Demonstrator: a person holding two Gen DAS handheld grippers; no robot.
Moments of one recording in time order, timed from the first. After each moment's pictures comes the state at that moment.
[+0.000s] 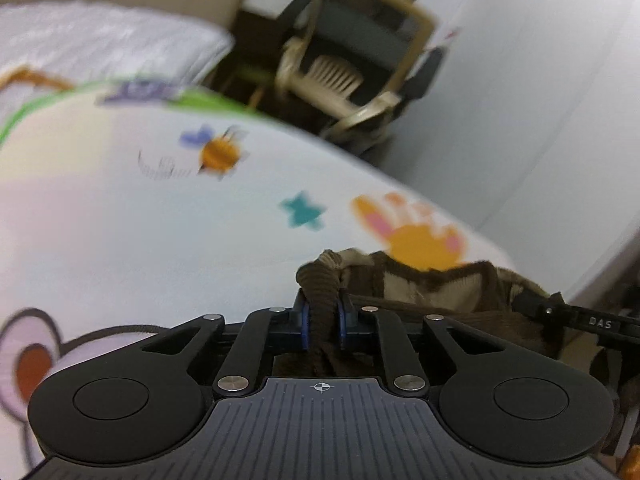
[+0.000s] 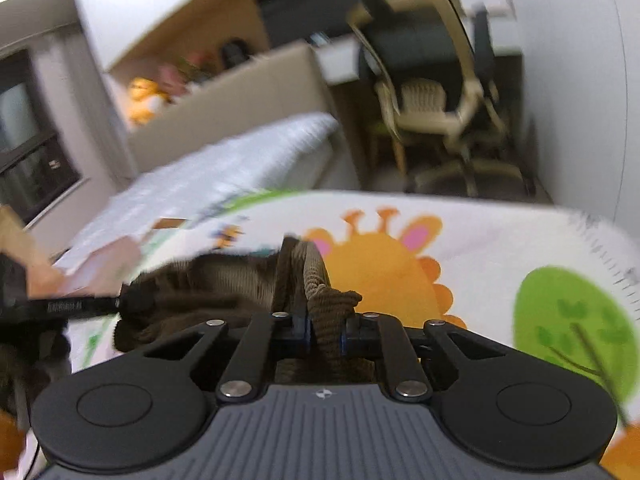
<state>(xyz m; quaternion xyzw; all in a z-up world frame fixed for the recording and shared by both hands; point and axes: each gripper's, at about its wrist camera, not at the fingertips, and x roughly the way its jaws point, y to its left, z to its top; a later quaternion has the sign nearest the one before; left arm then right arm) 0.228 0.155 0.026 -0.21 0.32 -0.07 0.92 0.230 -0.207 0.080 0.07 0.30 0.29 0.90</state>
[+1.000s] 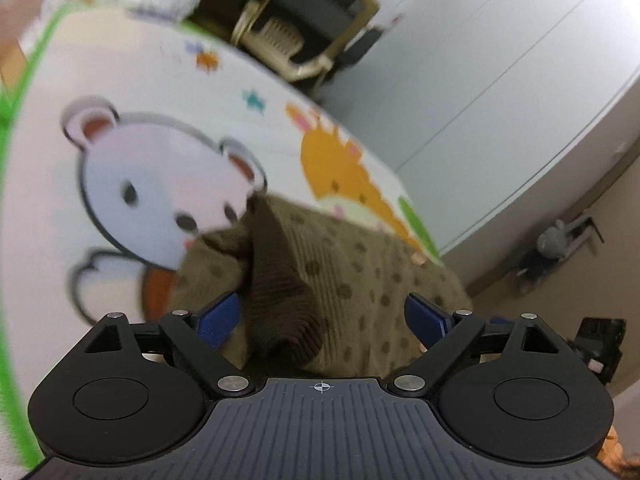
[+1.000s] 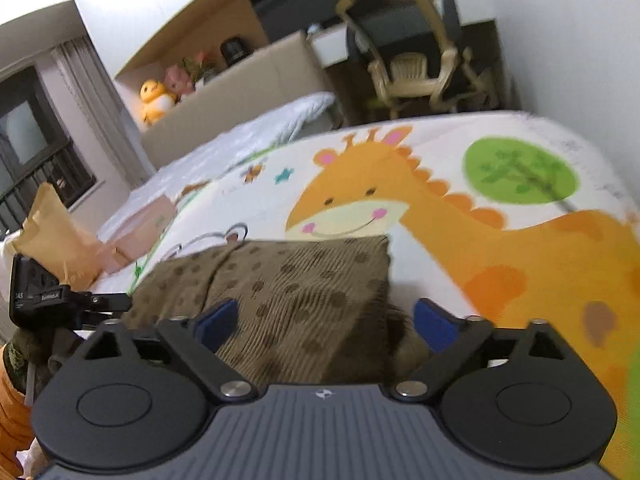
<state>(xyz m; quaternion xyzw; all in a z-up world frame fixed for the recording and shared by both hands) 0.075 0.151 -0.007 -0.30 0.37 -0.17 0.86 0.108 -0.255 0.023 0.12 0.36 0.29 0.88</state>
